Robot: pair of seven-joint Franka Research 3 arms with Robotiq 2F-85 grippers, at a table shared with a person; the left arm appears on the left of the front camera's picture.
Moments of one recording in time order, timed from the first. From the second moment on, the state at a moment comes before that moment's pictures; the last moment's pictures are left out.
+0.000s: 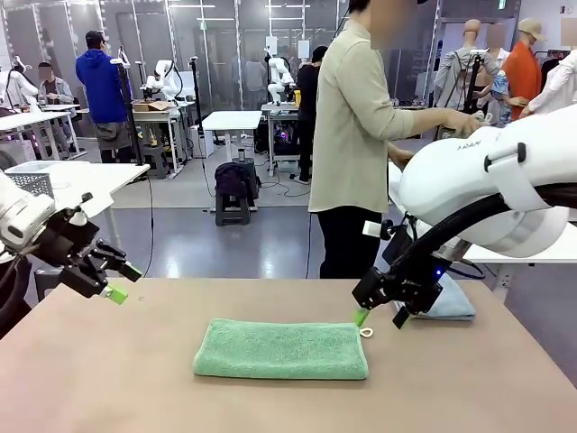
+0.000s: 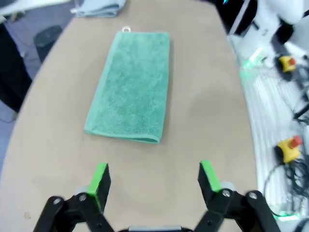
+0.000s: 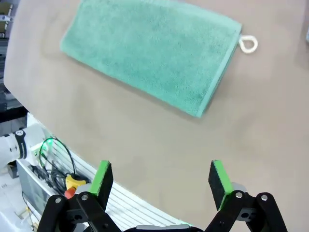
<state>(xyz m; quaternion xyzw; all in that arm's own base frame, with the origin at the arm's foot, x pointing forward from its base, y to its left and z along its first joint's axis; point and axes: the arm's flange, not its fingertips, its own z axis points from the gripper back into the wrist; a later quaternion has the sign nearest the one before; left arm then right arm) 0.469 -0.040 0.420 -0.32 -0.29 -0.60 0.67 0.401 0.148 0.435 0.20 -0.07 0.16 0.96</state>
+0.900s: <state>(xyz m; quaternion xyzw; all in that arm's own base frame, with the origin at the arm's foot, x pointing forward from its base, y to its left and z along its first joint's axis) 0.469 -0.031 0.393 -0.35 -0.33 -0.60 0.64 0.416 0.151 0.397 0.20 -0.04 0.08 0.98</state>
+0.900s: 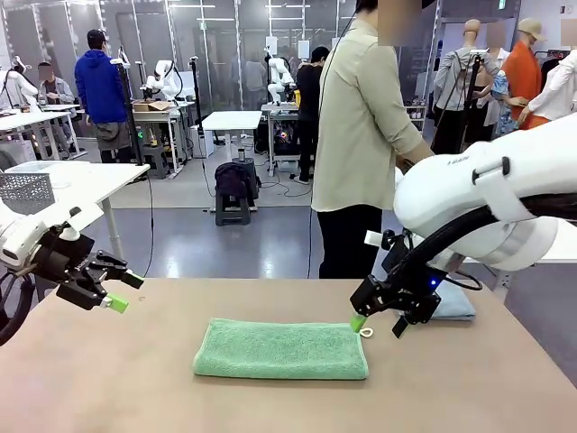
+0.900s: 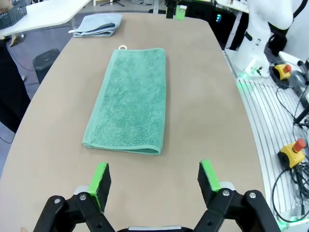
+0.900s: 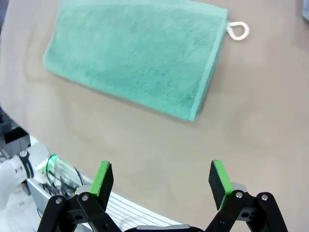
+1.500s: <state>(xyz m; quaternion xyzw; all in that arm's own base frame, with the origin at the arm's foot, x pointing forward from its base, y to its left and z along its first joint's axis) 0.469 -0.032 0.393 -0.35 -0.33 -0.60 0.64 0.437 0.182 0.335 0.17 -0.07 -0.03 0.98</state>
